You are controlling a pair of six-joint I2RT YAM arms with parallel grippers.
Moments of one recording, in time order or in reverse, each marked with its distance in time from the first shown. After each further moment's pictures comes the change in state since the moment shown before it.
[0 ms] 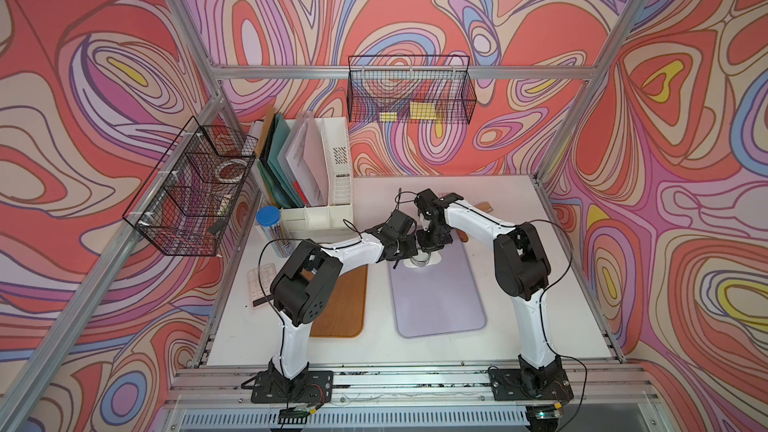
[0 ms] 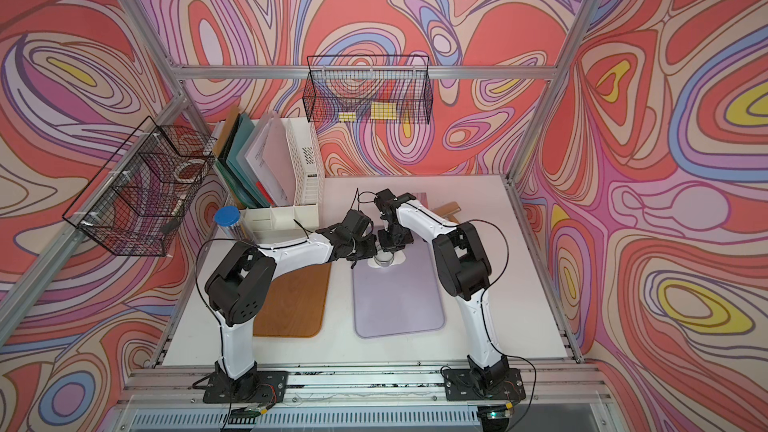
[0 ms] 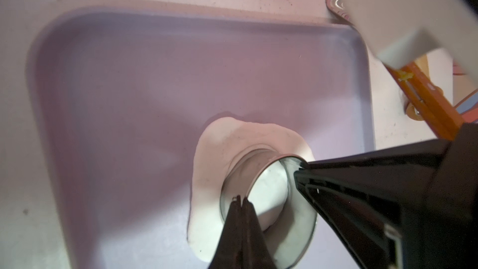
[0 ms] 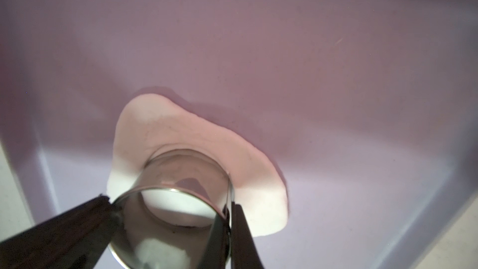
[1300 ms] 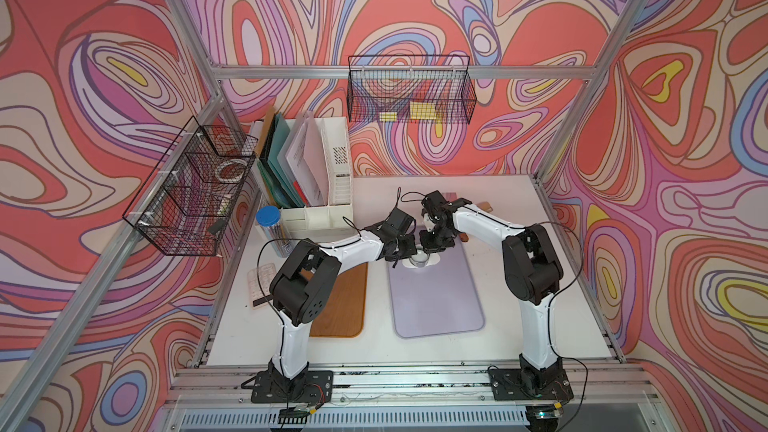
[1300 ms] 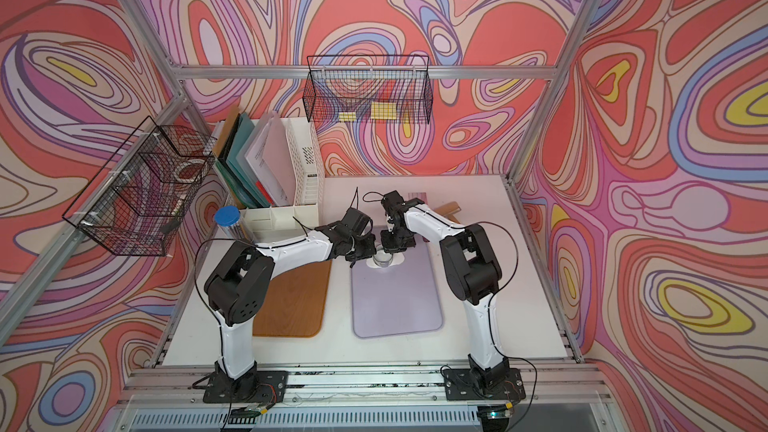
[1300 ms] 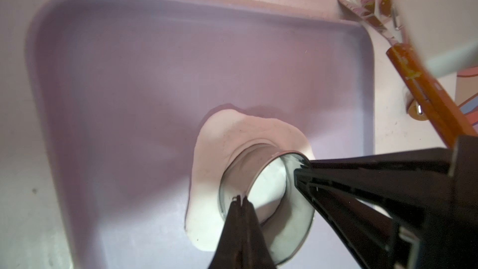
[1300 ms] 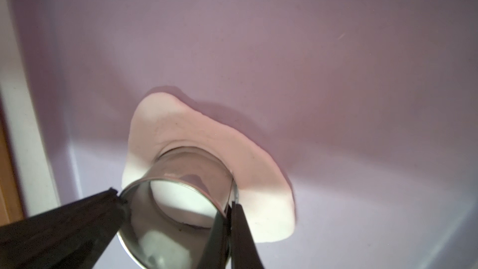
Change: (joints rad) left arm 0.011 0.005 0.039 -0.072 0.031 -0.019; right arm -0.028 -0.096 -0.164 0.155 -0.102 0.056
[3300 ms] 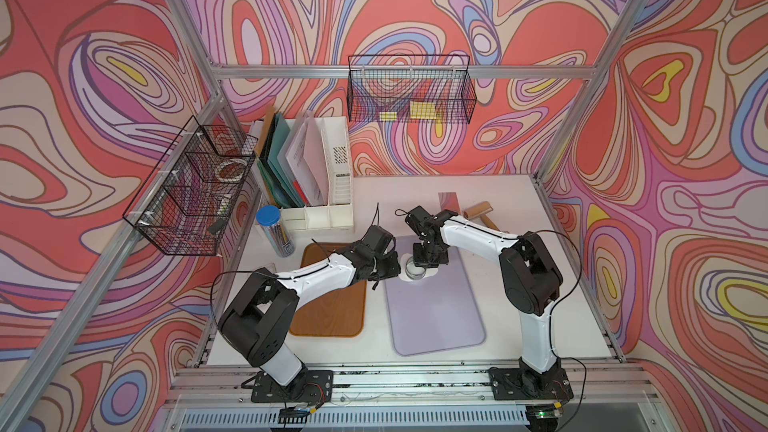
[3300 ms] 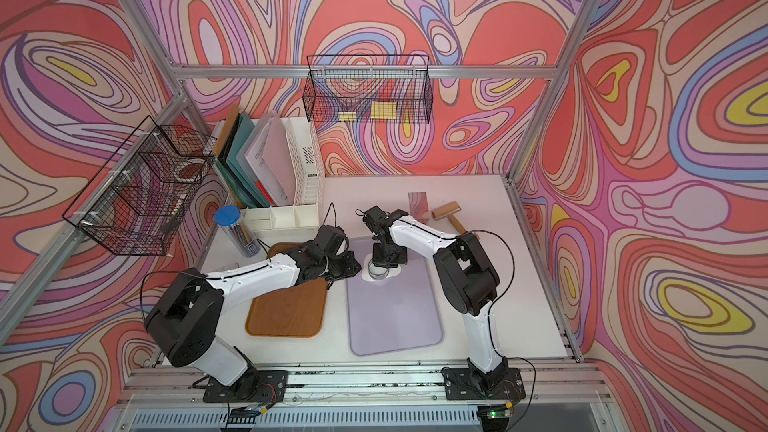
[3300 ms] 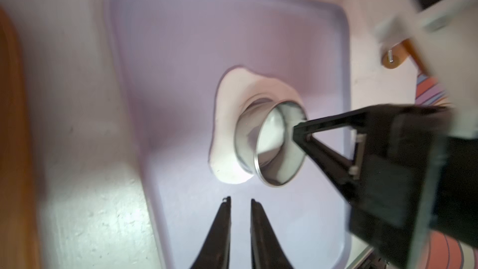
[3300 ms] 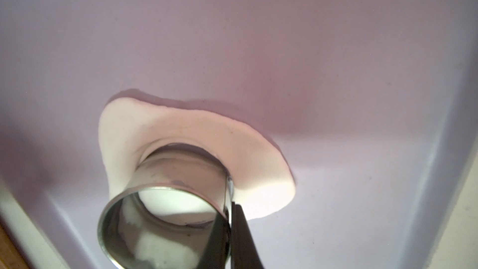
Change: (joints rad) left arm 0.004 -0.385 -0.496 0.139 0.078 -0.076; right arm 0.154 -0.034 -0.021 -0.127 0.164 0.327
